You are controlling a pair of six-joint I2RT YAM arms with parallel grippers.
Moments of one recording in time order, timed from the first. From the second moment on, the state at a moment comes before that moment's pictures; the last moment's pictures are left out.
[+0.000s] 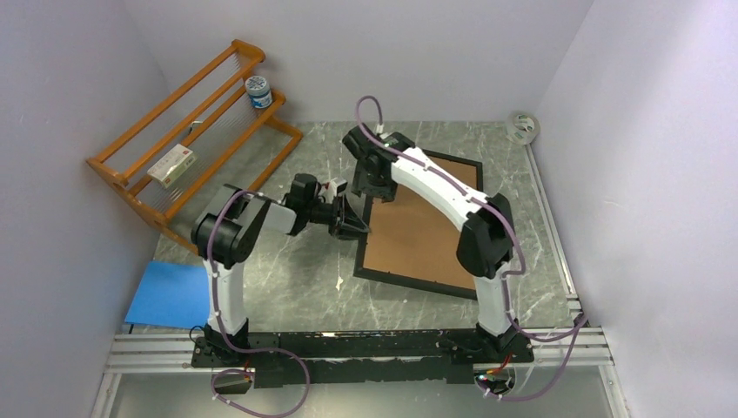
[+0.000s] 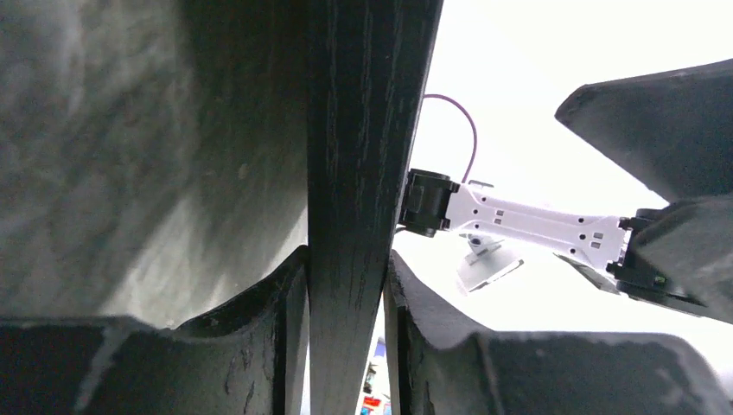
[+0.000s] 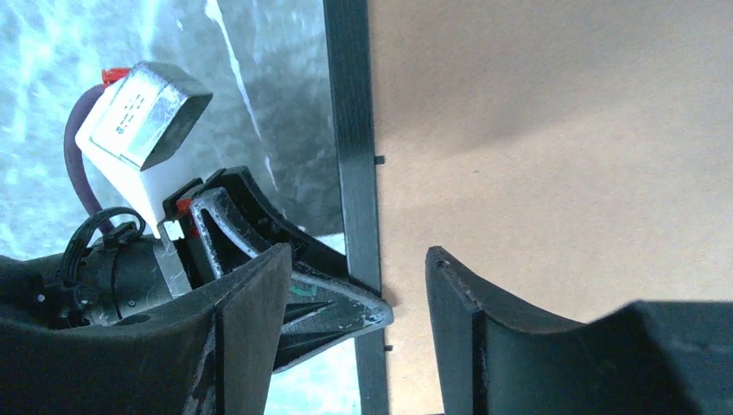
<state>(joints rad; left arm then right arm) -0.41 2.06 0.88 0.67 1.12 -1.17 0.73 2.06 1.93 -1.10 0.28 0.91</state>
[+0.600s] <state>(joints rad) -0.26 1.91 1.53 -0.81 0.92 -0.33 0.53 1.66 1.72 -0.97 0.15 0.82</state>
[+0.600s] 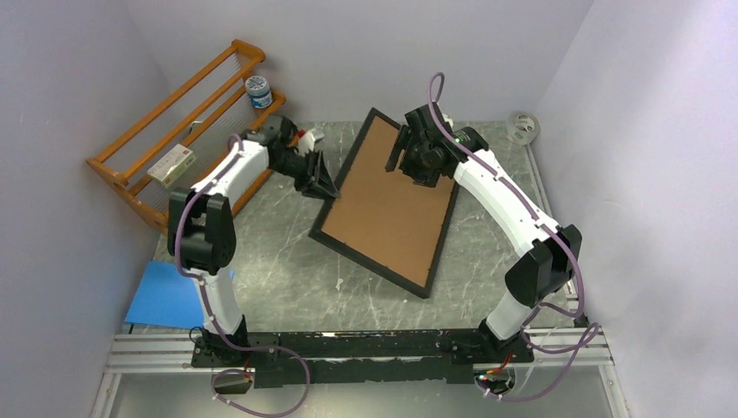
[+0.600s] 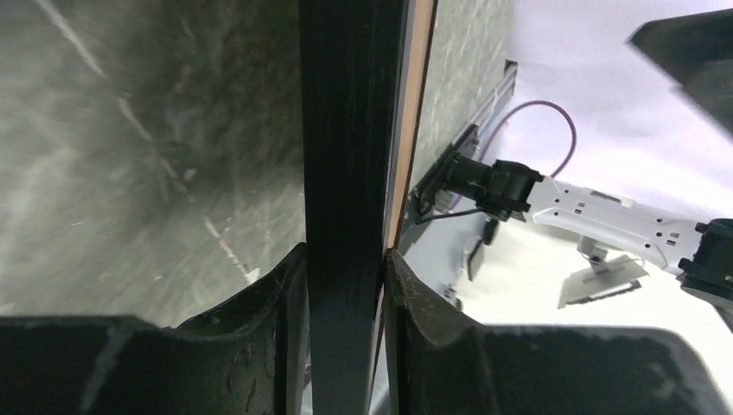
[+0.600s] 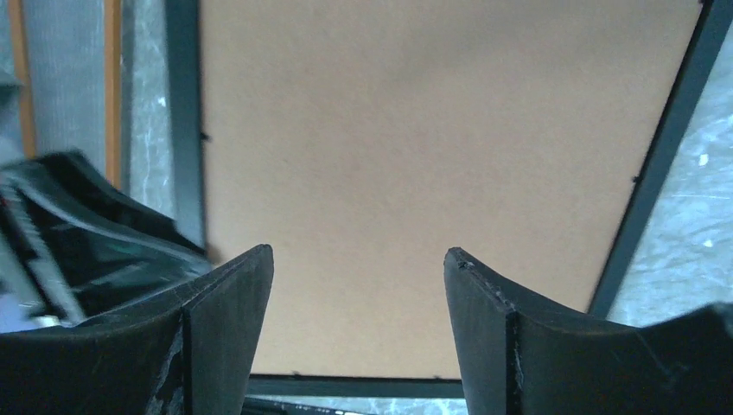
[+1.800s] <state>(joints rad) -0.35 1.74 2.13 -1.31 0.28 -0.11 0.46 1.74 1.85 -0.84 -0.13 0.91</state>
